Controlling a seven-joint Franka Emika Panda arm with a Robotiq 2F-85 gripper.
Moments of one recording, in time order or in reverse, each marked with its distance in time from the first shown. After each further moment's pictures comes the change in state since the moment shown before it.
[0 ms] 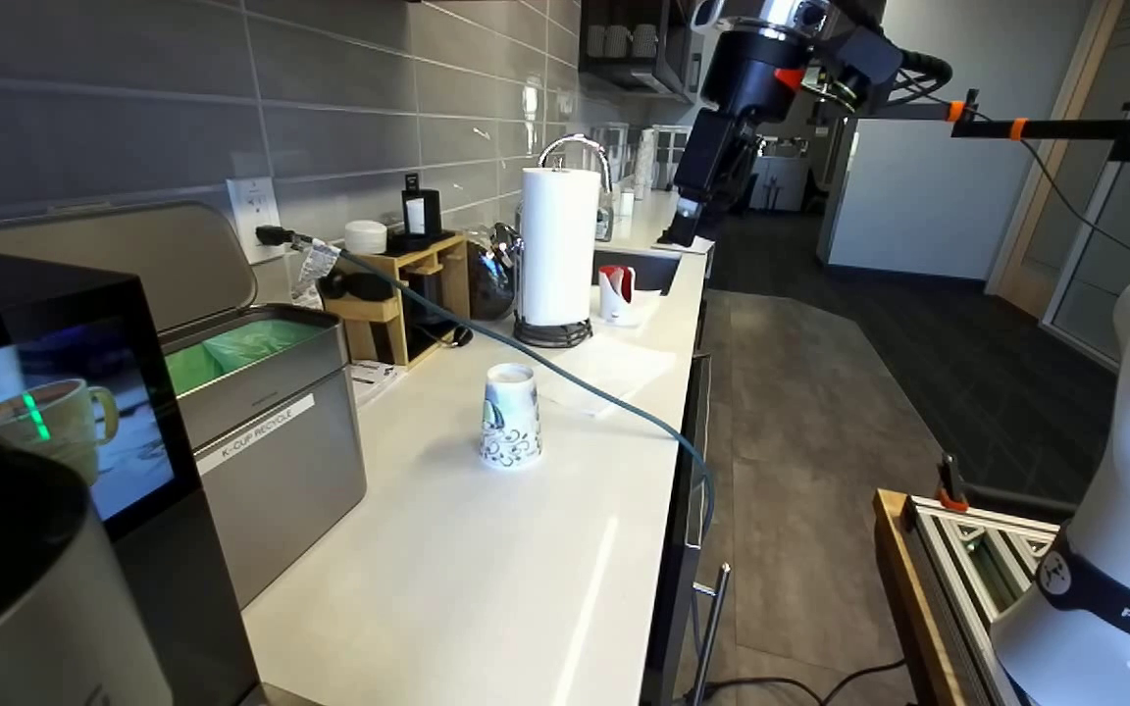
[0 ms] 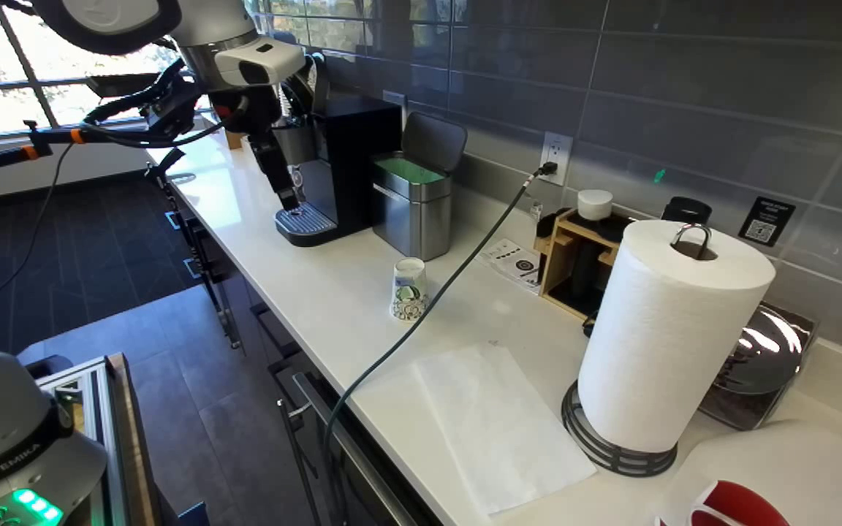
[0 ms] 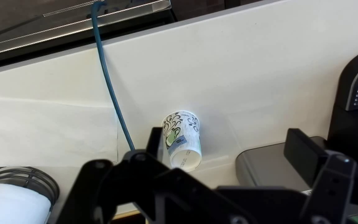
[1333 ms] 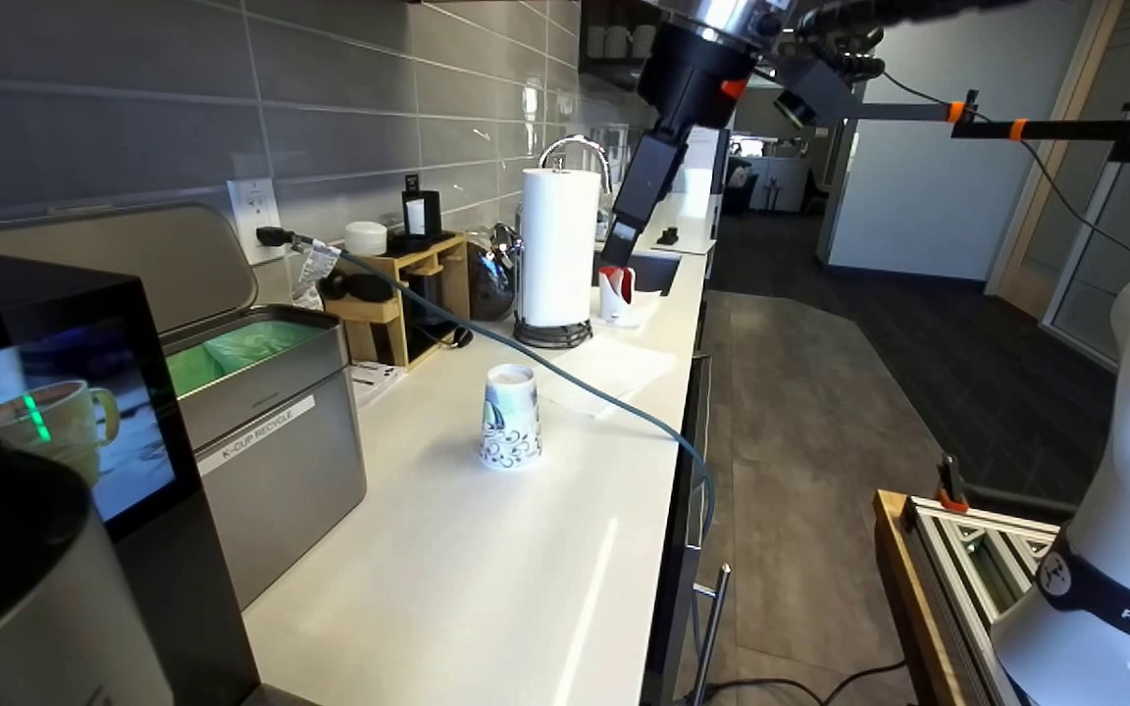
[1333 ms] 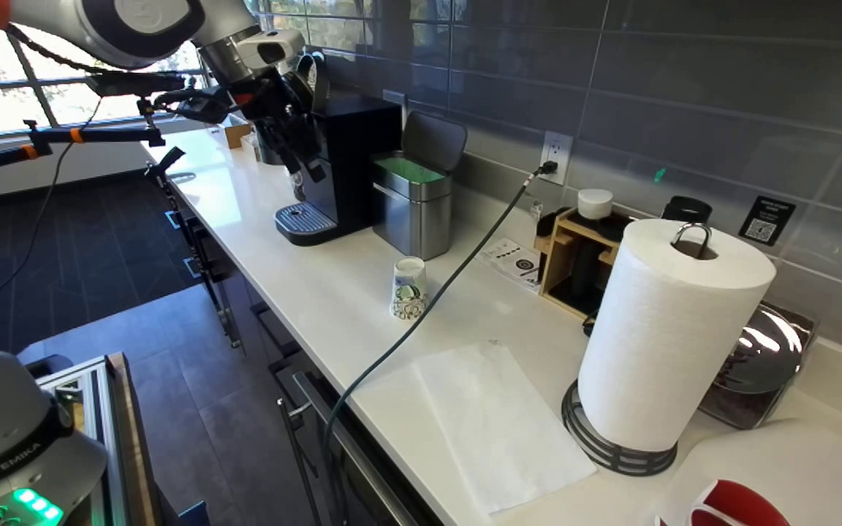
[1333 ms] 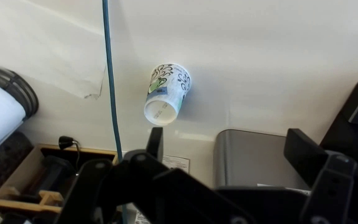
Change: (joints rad) arm 0.020 0.109 0.170 0.036 -0.160 0.183 -0.022
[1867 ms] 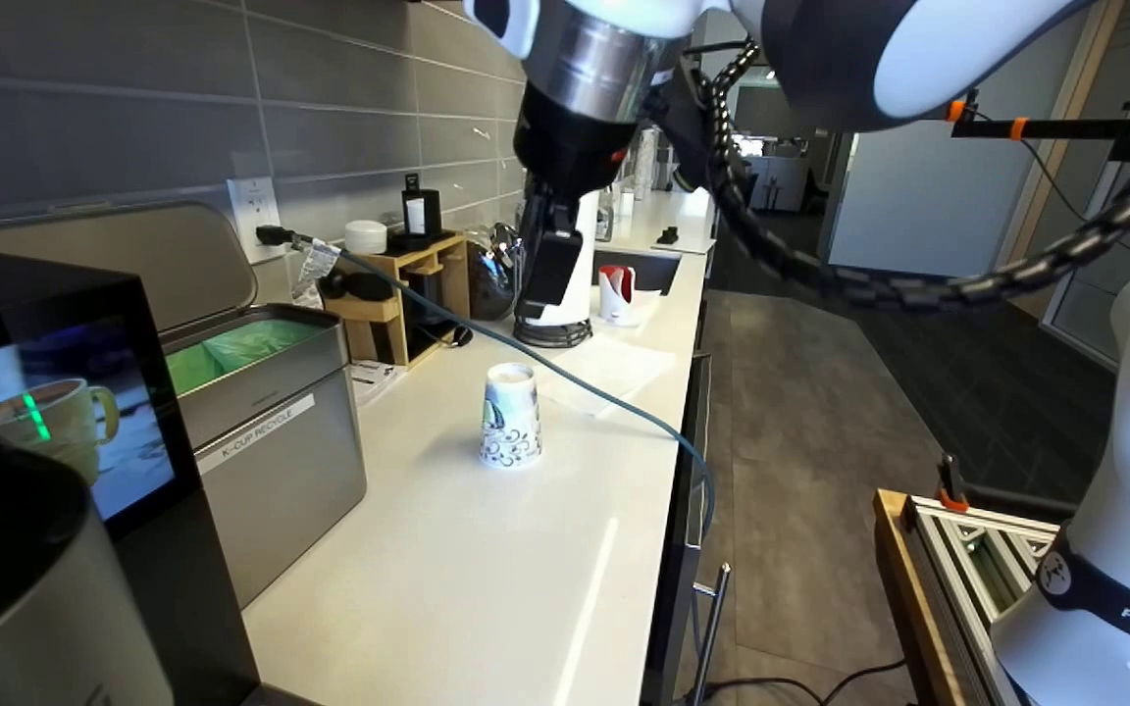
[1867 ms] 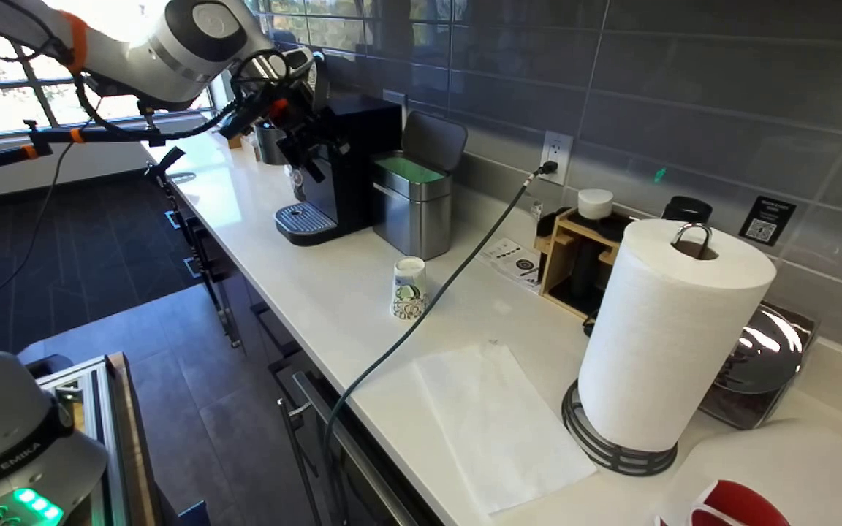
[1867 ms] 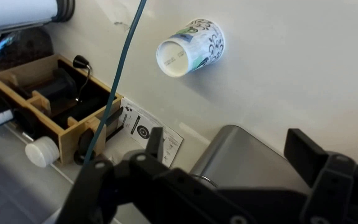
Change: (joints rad) arm 0.002 0.275 0.177 0.166 -0.456 0.027 0.080
